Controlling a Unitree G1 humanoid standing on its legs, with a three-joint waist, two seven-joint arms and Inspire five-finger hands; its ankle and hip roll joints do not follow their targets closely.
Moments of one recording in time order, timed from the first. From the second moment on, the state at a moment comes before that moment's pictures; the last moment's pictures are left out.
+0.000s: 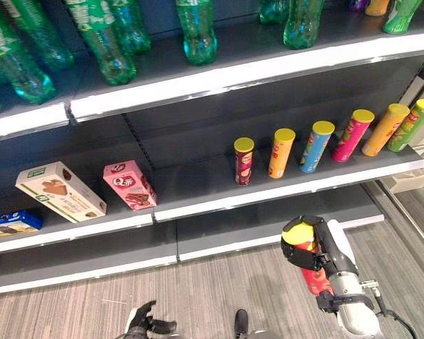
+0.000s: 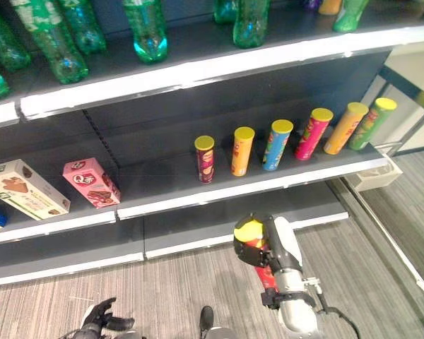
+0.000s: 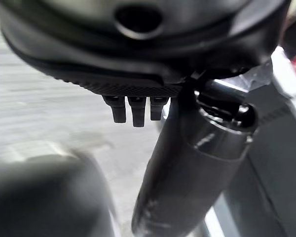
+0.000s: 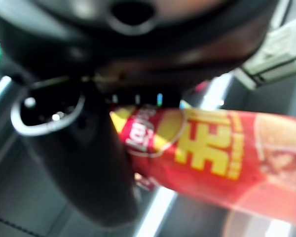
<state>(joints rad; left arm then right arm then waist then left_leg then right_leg) 0.03 0.14 -0.12 1.08 -0.06 -0.13 0.17 0.33 -0.50 0.15 -0.21 -0.26 -0.09 -0.29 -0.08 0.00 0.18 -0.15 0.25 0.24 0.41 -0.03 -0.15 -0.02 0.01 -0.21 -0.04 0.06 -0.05</state>
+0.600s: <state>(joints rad) 0.05 0.08 -0.14 1.12 -0.11 -0.13 0.19 0.41 -0.52 0.24 -0.20 -0.41 -0.12 -0.36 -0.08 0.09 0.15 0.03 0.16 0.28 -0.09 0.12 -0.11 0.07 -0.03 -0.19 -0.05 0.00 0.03</state>
